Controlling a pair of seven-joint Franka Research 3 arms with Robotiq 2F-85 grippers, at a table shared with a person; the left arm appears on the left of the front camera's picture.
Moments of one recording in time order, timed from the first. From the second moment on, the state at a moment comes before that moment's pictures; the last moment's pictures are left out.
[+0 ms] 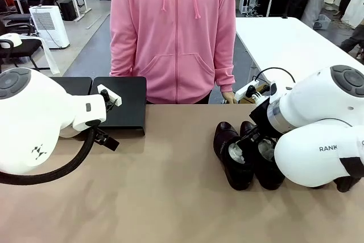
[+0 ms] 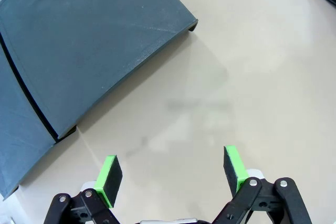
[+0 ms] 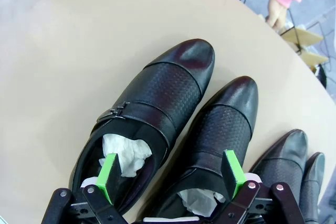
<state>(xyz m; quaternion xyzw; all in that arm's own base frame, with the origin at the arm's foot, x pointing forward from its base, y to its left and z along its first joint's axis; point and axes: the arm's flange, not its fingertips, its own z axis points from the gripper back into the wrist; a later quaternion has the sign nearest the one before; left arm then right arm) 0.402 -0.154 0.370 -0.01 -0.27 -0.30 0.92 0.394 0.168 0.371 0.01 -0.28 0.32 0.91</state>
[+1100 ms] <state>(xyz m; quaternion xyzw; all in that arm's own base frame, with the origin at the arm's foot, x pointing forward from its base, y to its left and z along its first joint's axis) 0.368 -0.029 0.508 -0.18 -0.31 -0.24 0.90 0.322 0.040 0.537 0.15 -0.31 0.30 0.89</state>
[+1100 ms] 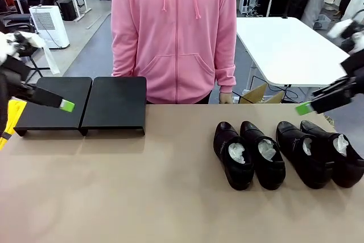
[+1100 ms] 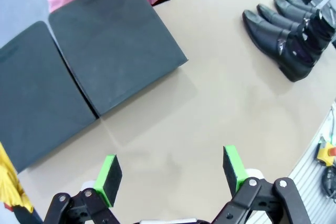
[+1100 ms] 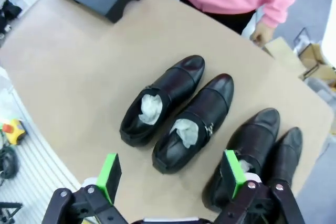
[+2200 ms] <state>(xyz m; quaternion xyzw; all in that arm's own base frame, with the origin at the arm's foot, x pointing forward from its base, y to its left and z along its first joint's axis) 0.356 0.003 0.531 -0.20 -0.35 -0.20 0.89 0.280 -0.057 0.568 0.17 -0.36 0.21 0.89</state>
